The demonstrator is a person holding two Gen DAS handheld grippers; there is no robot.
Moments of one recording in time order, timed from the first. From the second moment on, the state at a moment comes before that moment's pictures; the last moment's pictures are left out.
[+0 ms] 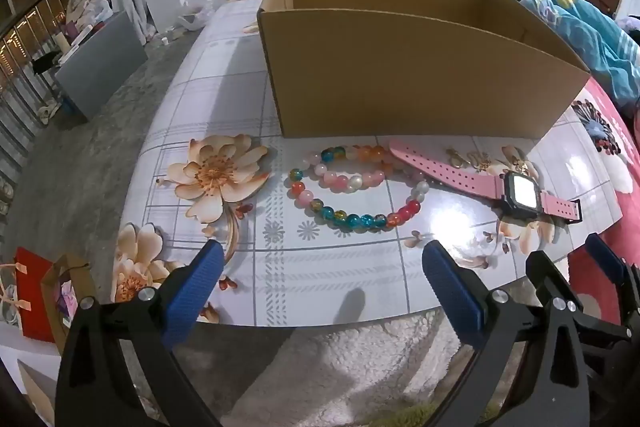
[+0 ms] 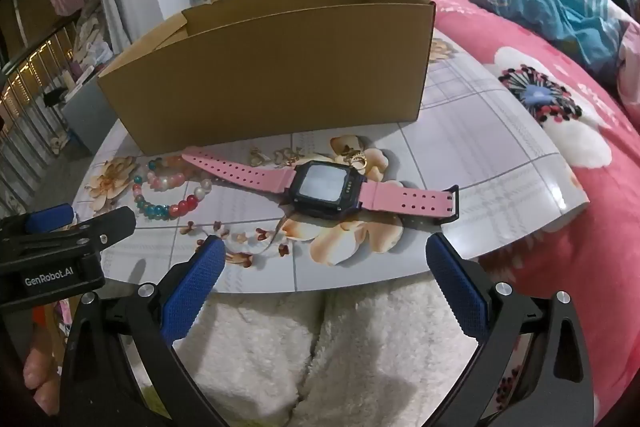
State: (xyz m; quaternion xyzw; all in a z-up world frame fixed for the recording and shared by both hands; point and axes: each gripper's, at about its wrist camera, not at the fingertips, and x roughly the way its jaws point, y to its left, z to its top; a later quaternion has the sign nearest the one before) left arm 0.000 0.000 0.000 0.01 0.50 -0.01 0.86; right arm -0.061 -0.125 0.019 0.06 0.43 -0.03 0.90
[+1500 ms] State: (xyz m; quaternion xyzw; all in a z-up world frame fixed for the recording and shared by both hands) left arm -0.003 -0.001 0.001 0.02 0.50 -0.01 0.87; right arm -0.064 -0.127 0.020 0.06 0.43 -0.03 0.90
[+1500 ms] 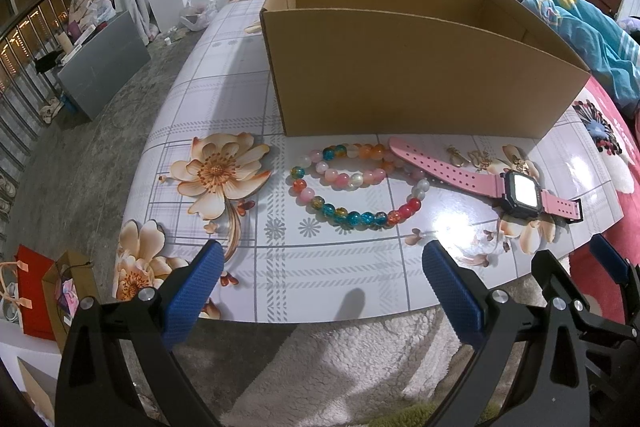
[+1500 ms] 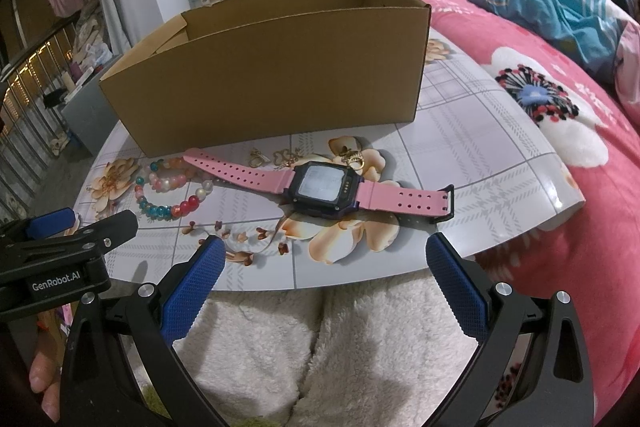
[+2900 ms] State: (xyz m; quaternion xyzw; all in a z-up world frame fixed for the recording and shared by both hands) left arm 0.000 0.007 0.002 0.02 0.50 0.00 0.87; right arm -0.061 -0.127 0.021 0.07 0.43 -0.03 0.90
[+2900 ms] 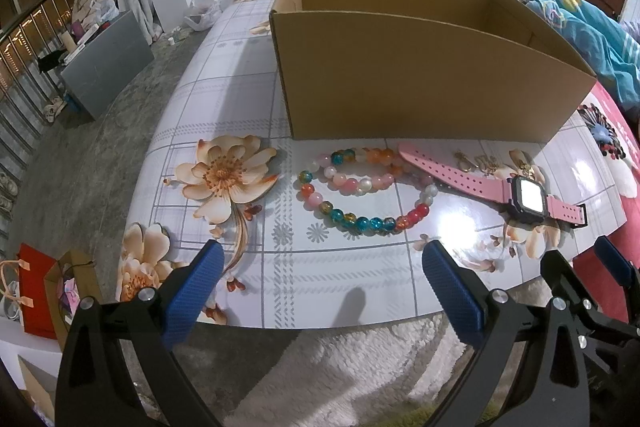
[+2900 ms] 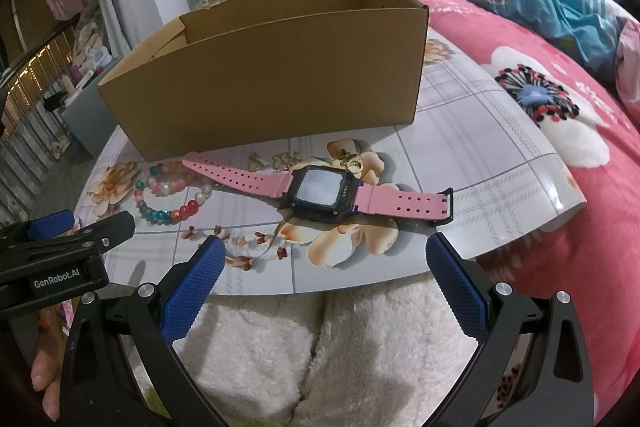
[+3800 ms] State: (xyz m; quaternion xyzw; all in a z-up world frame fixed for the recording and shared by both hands) left arm 0.056 0.088 -0.008 -0.08 0.43 -0.18 0.88; right arm 0.003 -0.075 0.011 0.14 0.46 0.13 0.87
